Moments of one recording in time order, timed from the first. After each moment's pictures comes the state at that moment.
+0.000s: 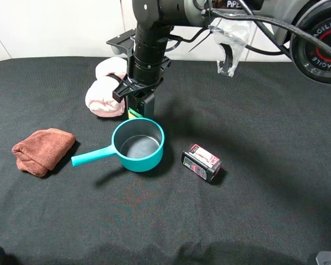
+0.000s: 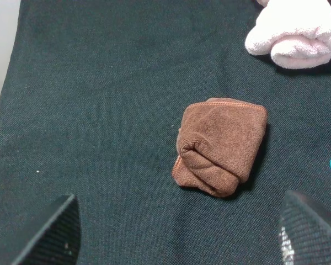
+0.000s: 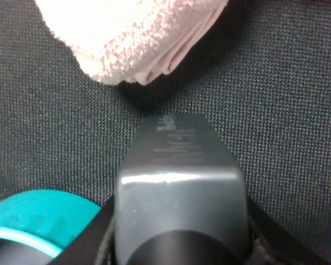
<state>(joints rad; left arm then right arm) -0.02 0.00 -0.49 0.08 1.06 0.02 0.76 2.32 -1.90 0.14 1.02 -0.20</state>
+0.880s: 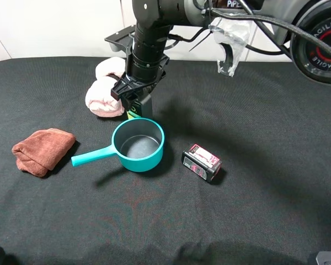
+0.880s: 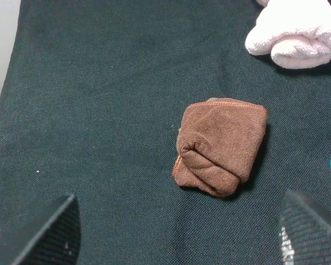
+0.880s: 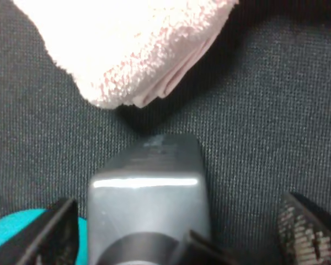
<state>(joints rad) -0.02 0.00 -0.49 0.08 1.06 0.02 0.76 2.32 -1.90 0.14 0.97 -0.22</state>
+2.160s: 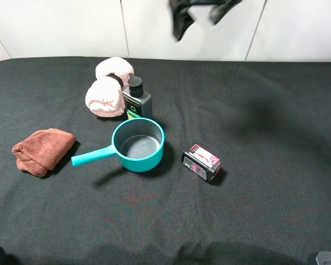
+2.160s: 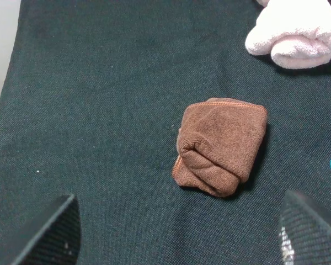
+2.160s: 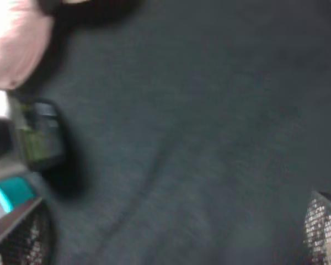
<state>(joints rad) -0.02 0.00 -0.49 0.08 1.06 0.02 0.51 1.97 -1.91 0.06 1.20 -0.12</state>
